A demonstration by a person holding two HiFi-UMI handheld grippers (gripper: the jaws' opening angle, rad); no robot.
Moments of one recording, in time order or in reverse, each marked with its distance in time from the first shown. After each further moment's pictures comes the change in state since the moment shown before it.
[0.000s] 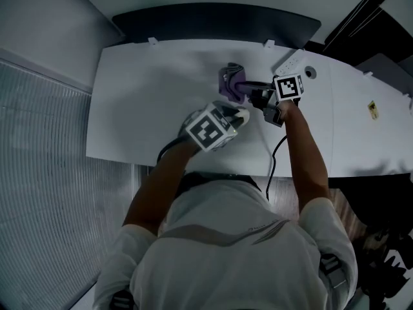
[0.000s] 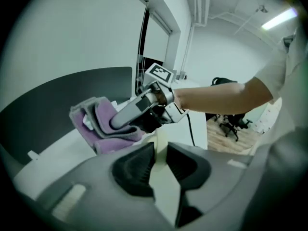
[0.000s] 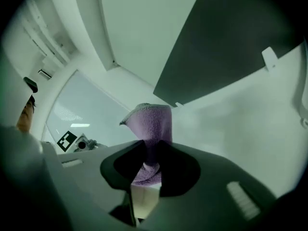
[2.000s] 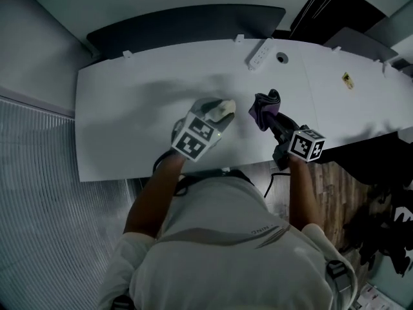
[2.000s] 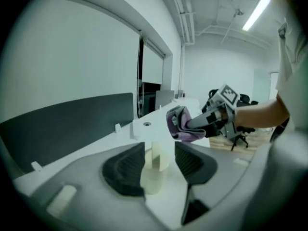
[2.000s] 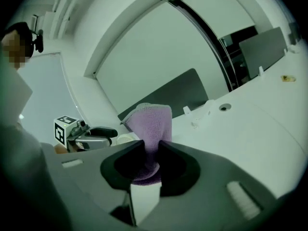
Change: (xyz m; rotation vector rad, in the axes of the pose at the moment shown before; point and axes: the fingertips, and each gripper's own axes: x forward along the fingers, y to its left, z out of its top) left arm -0.042 -0.008 0.008 0.104 -0.276 0.052; right arm -0.142 0.067 -0.110 -0.139 -0.465 -0.789
